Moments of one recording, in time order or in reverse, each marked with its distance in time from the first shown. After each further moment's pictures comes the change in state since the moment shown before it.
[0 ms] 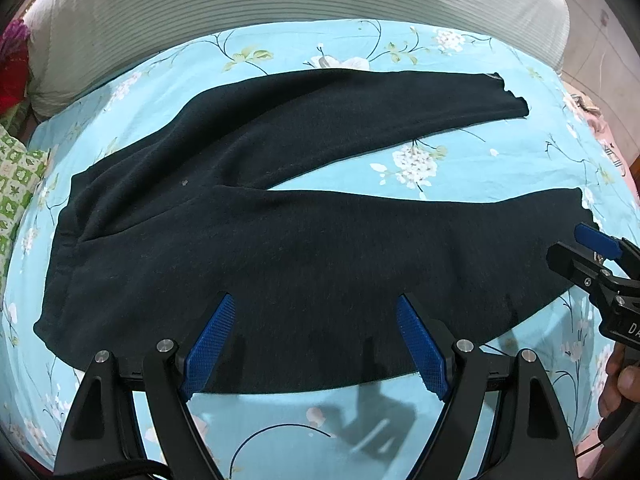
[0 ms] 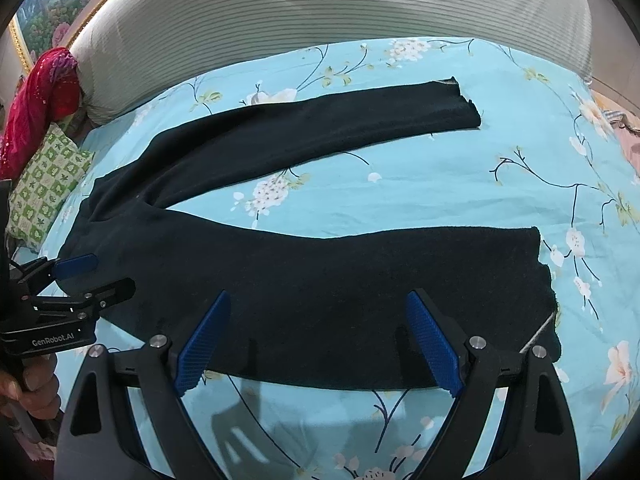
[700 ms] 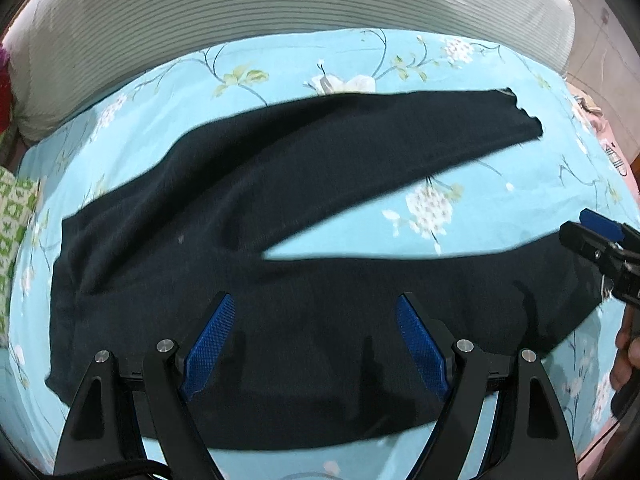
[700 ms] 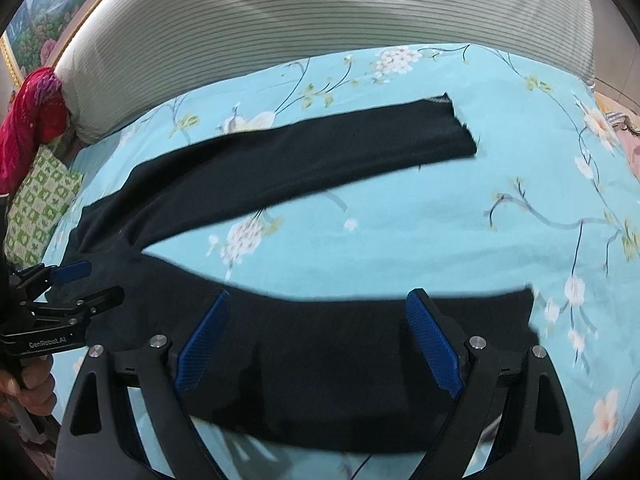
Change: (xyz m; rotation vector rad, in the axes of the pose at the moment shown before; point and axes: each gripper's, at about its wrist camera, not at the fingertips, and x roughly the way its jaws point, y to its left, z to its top) left arm 0.019 0.009 0.061 0.031 0.004 0.001; right arm 0.019 -0.028 0.049 0.025 -0.013 0.002
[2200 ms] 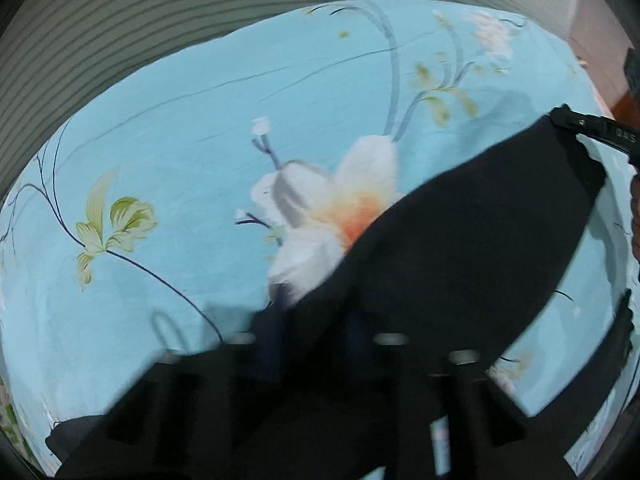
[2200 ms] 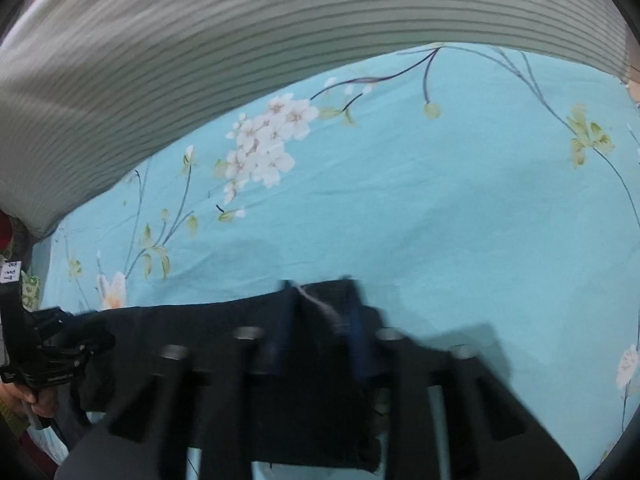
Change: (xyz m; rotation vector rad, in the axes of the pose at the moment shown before) left arm 0.151 0.006 0.190 0.231 0.160 -0.133; right arm 0.129 -0.140 0.176 0.165 0.038 0.015
